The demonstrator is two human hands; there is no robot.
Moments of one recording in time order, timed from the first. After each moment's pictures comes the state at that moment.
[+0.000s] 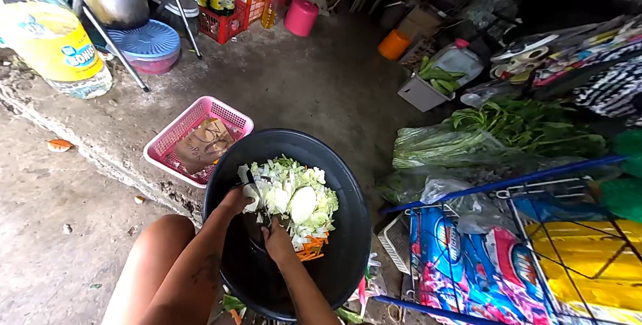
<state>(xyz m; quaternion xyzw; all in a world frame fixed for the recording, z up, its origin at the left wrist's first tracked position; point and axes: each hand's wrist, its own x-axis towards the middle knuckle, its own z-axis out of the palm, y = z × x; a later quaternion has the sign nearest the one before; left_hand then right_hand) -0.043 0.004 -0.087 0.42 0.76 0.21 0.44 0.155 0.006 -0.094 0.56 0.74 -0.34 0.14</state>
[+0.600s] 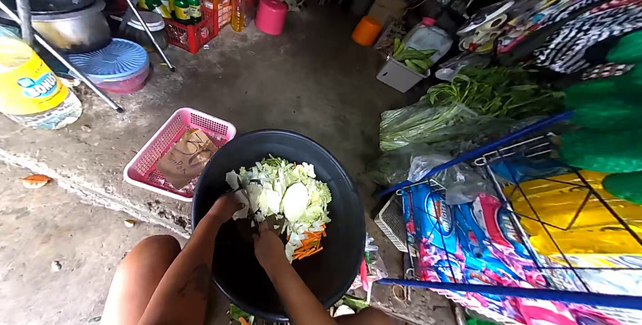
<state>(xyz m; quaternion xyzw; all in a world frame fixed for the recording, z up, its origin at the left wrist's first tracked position) -0.045 0.005 -0.082 0.45 0.74 0.19 0.46 0.143 -0.016 -0.069 0.59 0.71 -0.35 0.16</state>
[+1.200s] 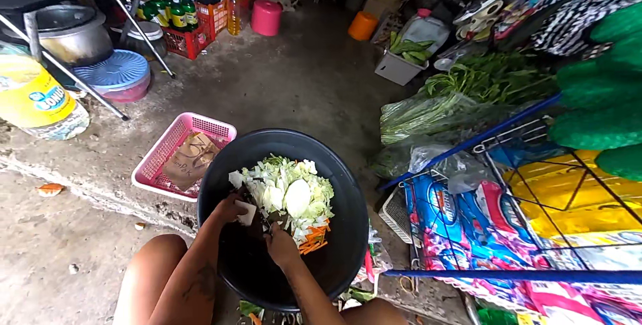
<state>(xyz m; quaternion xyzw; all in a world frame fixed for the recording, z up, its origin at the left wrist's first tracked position) -0.040 -0.008 -0.081 0.33 0.73 0.24 0.54 0.174 -0.013 -0.077 0.57 0.72 -0.37 0.14</state>
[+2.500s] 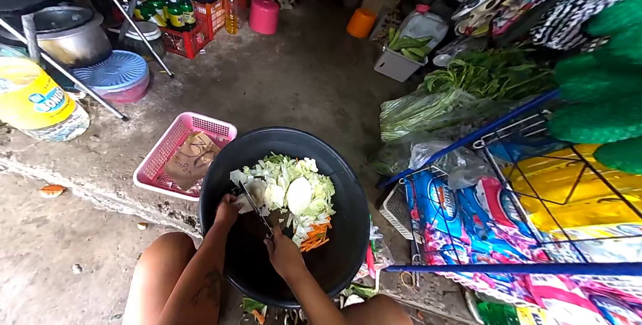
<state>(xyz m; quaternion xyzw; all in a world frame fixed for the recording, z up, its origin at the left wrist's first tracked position) -0.030 -0.014 -0.105 0.23 0.77 0.36 0.47 0.176 -0.036 -0.052 0.56 0.74 -0.35 0.15</state>
